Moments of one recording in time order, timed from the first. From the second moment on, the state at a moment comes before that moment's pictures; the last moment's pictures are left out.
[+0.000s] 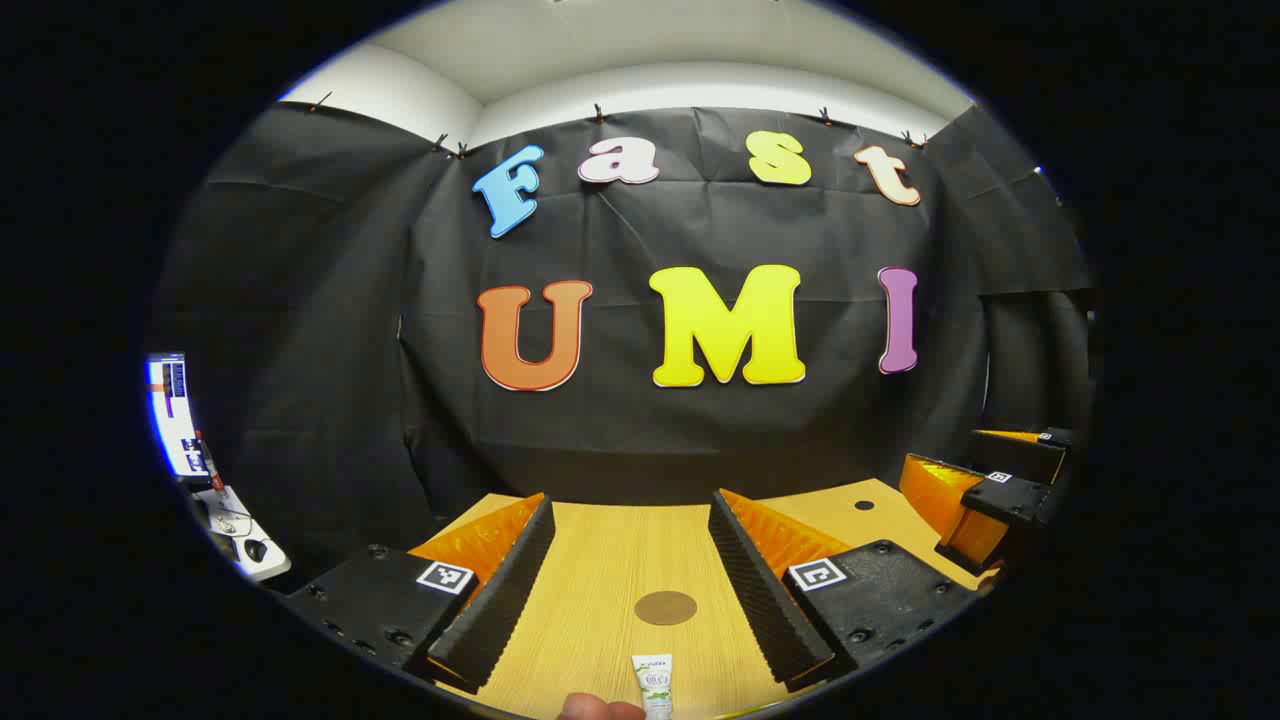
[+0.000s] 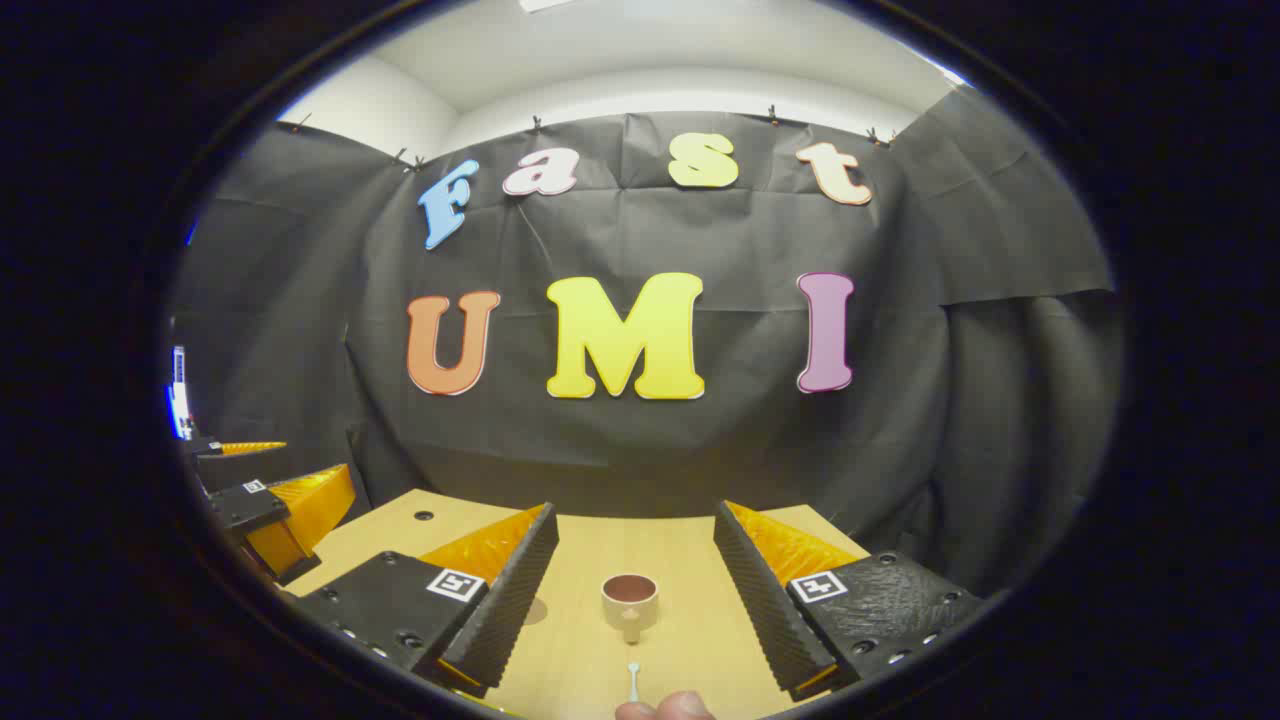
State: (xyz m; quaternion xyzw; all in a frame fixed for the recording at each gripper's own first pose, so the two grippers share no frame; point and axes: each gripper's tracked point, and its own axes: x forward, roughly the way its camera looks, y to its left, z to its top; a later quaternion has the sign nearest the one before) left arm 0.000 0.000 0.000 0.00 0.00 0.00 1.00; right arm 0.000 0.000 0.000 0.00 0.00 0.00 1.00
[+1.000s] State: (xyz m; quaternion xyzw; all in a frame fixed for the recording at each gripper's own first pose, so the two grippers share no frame) left arm 0.014 -0.011 -0.011 -0.01 0.01 0.01 1.00; right arm 0.021 -0.008 -0.003 0.00 0.00 0.01 1.00
